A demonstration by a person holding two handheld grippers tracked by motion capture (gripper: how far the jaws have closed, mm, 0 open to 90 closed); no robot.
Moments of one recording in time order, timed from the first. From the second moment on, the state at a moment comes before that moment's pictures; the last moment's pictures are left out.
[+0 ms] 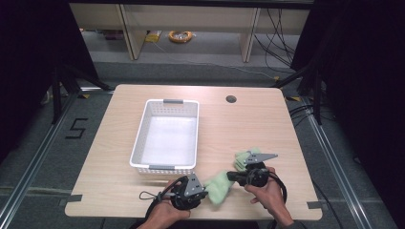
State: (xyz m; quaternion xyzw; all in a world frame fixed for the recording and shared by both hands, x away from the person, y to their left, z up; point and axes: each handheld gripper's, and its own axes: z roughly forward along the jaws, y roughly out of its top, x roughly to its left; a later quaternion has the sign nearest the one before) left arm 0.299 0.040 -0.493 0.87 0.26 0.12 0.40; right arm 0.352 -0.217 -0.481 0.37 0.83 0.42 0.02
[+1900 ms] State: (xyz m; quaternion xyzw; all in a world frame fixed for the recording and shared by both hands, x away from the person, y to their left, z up) left arm 0.280 0.070 -0.495 0.86 0.31 0.09 0.41; right arm 0.392 -0.274 -0.469 0.41 0.82 0.36 0.15
